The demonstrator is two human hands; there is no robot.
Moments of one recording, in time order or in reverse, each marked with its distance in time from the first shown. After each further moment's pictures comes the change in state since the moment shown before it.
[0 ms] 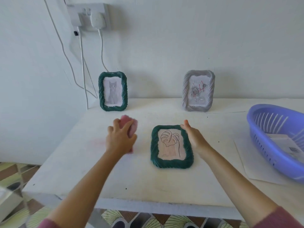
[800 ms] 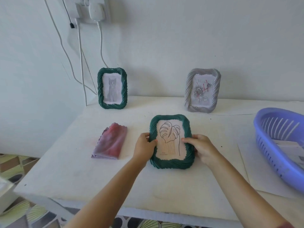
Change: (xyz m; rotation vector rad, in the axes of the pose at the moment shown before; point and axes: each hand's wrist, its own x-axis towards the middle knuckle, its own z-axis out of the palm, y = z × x) left_hand -0.011 0.070 0.042 -0.938 -0.258 -0.341; right_hand 0.021 0.028 -0.011 0.388 0.067 0.189
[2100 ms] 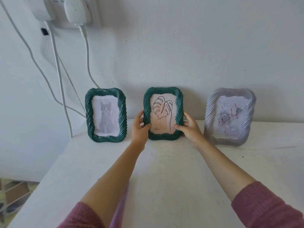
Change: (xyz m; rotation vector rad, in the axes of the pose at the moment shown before) left_hand 0.233 0.064 -0.023 -0.396 0.017 0.202; right_hand 0.211 -0.084 0.076 -0.014 -0.106 -0.299
